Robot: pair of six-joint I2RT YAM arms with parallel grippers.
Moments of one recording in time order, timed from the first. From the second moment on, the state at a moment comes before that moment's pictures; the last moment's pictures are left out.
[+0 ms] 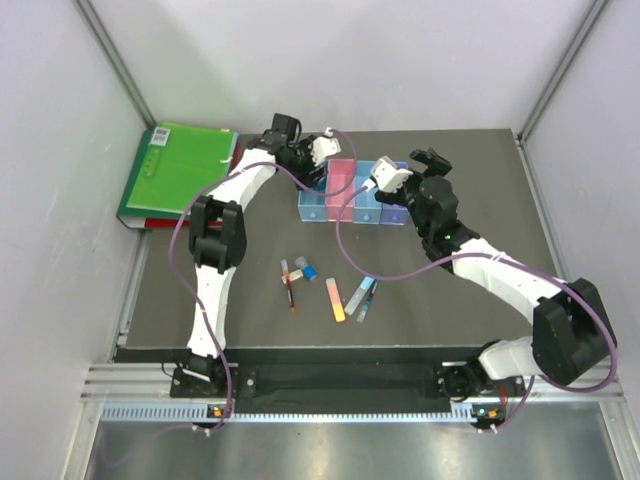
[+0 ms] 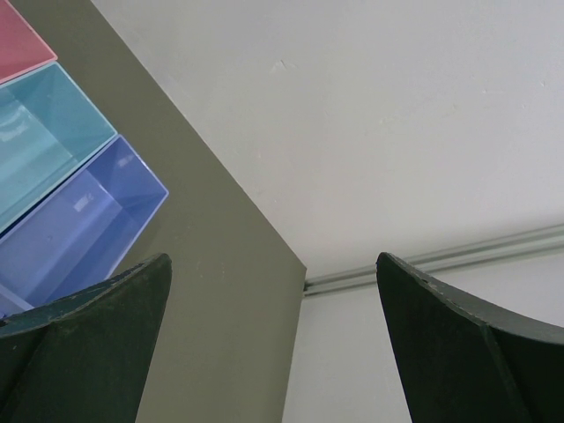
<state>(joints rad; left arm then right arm) -0.31 2.35 2.13 -0.65 0.45 0.88 0.53 1.35 0.87 0.43 0.35 -0.97</state>
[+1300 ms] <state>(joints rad) -0.32 2.27 1.93 -0.36 0.42 0.82 0.52 1.38 0.89 0.42 0.35 -0.97</state>
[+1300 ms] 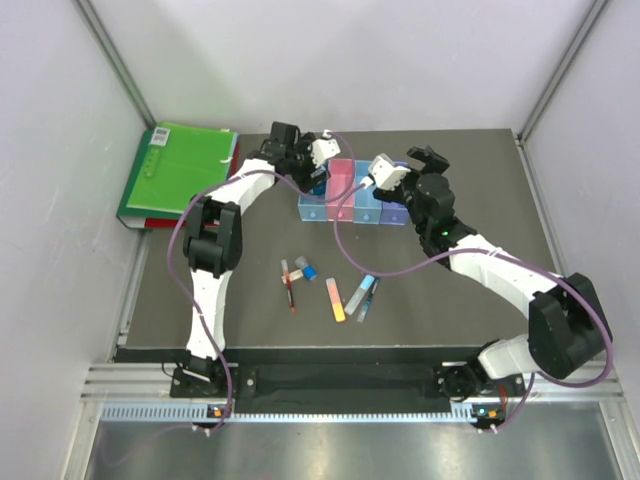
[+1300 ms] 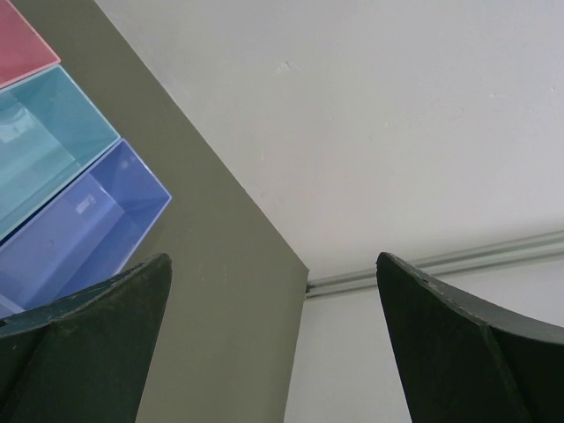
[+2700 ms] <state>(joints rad) -0.32 1.89 1.73 -0.73 0.55 0.94 0.52 1.35 0.91 0.34 0.33 -0.91</state>
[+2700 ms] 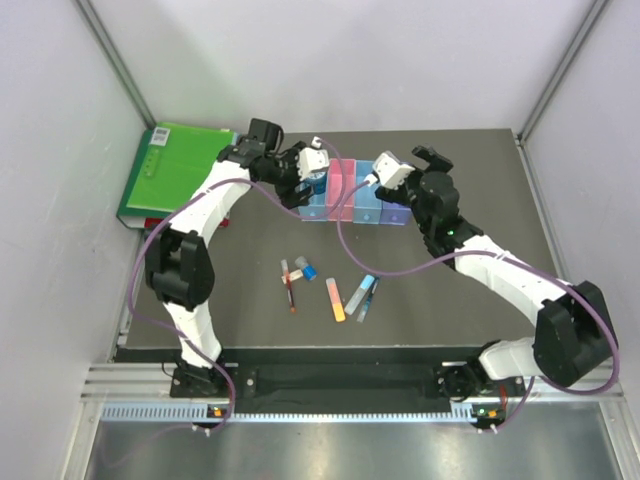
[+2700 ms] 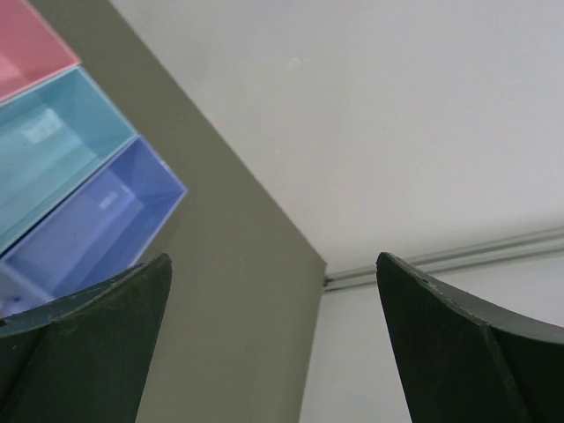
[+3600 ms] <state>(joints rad) -0.34 1.82 1.51 -0.95 0.46 1.02 0.52 1.23 0.82 -0.09 0.05 -0.78</state>
